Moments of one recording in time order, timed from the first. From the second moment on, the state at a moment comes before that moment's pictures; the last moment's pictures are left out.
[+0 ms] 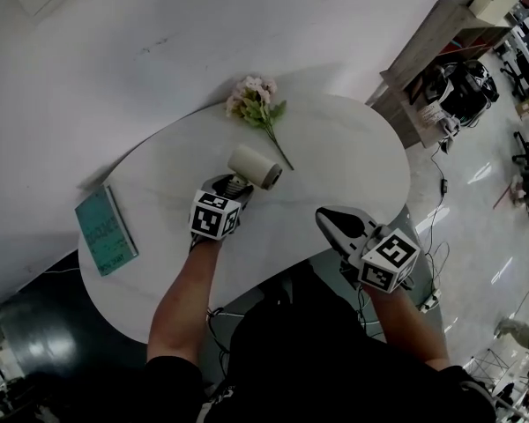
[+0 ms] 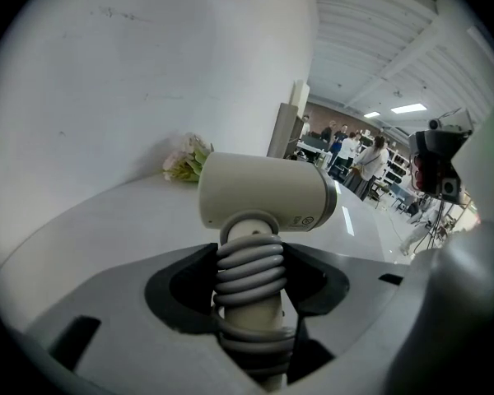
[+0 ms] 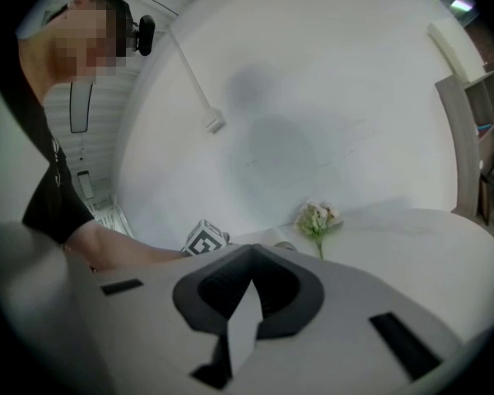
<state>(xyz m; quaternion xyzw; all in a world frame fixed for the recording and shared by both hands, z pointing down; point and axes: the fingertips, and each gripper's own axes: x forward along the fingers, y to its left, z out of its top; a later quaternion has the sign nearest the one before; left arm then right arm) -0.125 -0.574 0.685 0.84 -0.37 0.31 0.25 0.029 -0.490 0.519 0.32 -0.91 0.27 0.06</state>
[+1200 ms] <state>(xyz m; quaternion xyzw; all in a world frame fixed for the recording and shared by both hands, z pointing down) -0.130 -0.585 0.706 0.85 -0.34 0.36 0.20 0.033 -0.466 0.523 0.35 -0.89 0.27 0.07</state>
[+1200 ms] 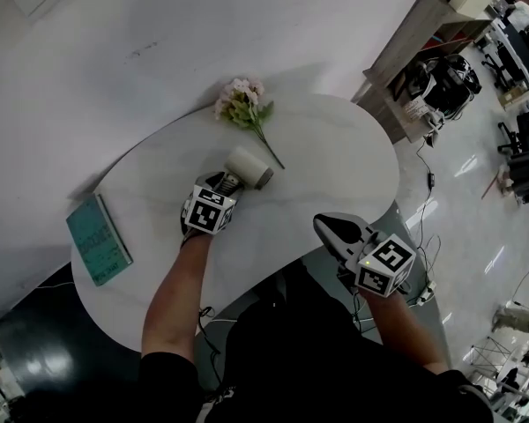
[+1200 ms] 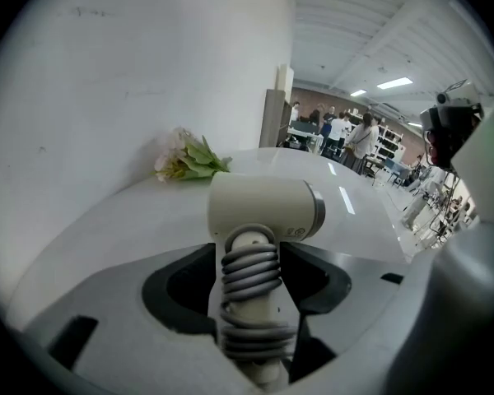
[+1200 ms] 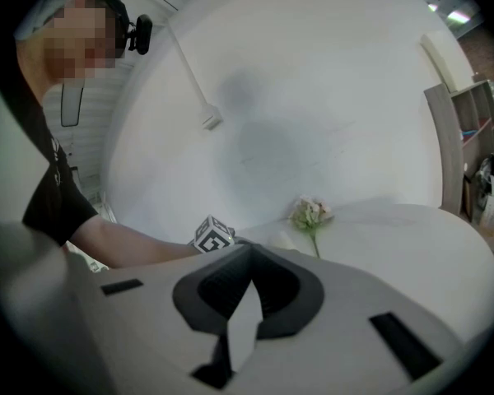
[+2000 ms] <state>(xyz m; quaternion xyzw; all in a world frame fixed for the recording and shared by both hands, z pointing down) -0.189 -0.498 0.563 0.88 -0.41 0.18 0.14 -0.025 -0.416 0.436 0.36 -0.92 0.17 0.07</state>
